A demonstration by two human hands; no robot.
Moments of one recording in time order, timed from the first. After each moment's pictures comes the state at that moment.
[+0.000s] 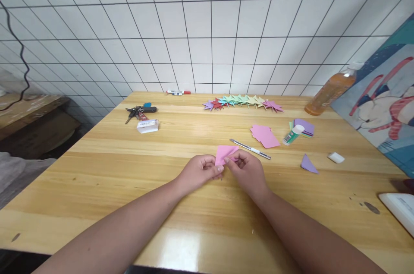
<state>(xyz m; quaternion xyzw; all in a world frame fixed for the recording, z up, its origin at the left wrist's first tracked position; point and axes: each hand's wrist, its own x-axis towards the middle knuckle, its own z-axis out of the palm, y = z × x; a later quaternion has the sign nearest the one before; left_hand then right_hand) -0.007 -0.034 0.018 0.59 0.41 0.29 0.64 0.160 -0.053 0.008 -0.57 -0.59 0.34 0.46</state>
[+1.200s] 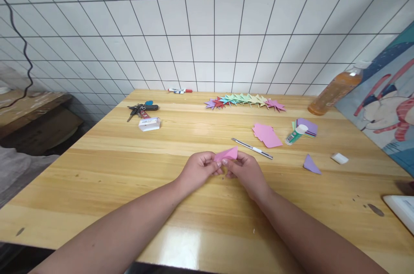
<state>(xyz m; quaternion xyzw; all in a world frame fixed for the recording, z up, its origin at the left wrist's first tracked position) -0.003 -0.036 0.012 0.59 0.43 0.35 0.58 0.155 -0.054 0.017 -0.51 -0.46 0.58 0.44</state>
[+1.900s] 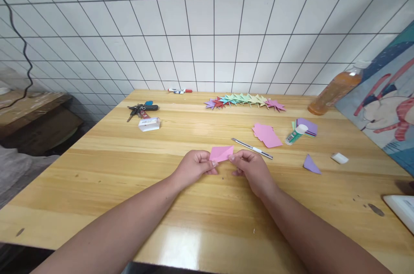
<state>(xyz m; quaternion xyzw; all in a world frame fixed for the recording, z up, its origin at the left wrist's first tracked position) -0.017 -0.027 0.017 0.58 0.46 0.30 0.61 0.167 -0.051 0.020 -0.54 -0.39 0.58 0.47</state>
